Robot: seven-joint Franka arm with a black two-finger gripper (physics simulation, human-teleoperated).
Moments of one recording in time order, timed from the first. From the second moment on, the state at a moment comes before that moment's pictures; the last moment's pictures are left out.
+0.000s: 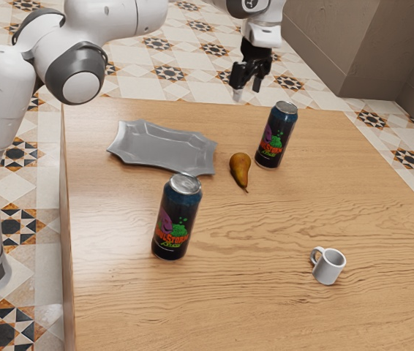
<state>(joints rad) -0.05 0.35 0.39 -1.12 -0.21 1.49 1.23</state>
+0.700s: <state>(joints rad) -0.52 0.14 0.18 -0.92 0.17 1.45 1.47</state>
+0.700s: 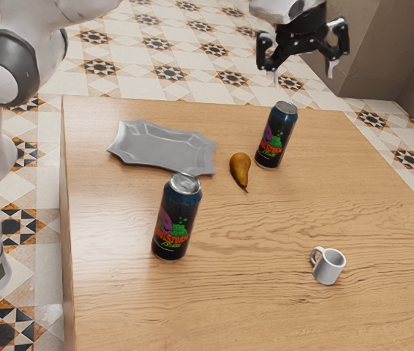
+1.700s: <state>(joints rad) -0.14 0.47 0.16 -1.20 0.33 1.46 1.54</state>
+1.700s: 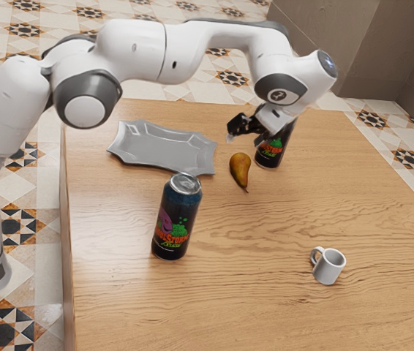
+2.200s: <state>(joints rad) -0.14 0.46 0.09 -1.26 0.22 1.53 1.56</state>
